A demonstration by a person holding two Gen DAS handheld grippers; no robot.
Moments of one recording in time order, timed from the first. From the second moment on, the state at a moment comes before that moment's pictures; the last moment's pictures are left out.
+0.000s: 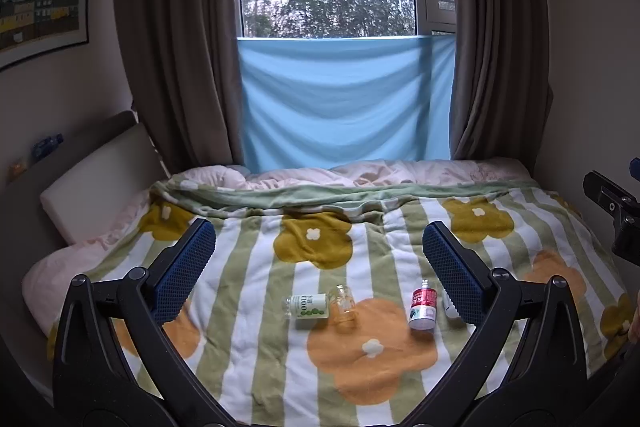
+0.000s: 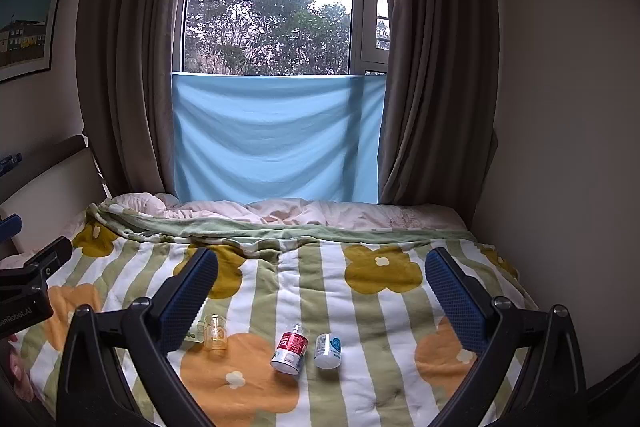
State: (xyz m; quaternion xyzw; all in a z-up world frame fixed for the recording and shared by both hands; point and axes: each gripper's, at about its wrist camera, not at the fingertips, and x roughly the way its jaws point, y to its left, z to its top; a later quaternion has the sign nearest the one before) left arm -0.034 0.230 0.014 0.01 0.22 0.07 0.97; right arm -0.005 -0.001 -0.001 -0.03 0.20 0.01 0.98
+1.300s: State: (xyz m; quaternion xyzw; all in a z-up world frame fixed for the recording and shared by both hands) left arm -0.050 0.234 0.011 -0.01 0.21 0.08 0.97; right arm -0.018 -0.001 0.006 -0.02 0.20 0.02 0.98
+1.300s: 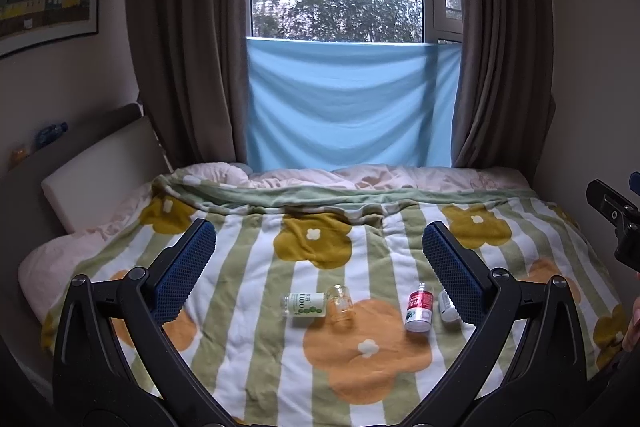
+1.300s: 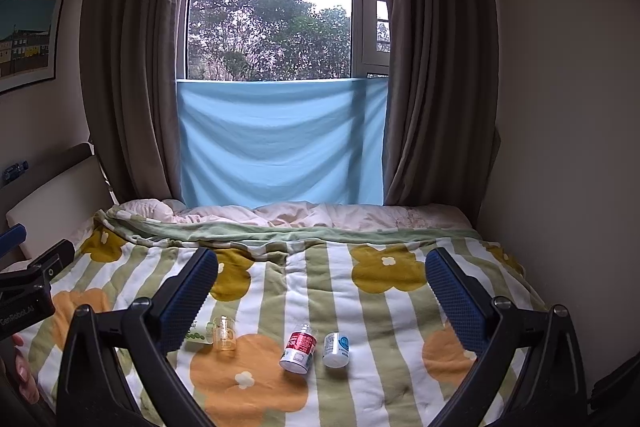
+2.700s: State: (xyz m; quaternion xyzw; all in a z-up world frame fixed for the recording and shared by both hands) left arm -0.001 0.226 -0.008 0.01 0.29 0.03 0.96; right arm 0.001 -0.006 -0.007 -0.02 0.22 0.01 0.97
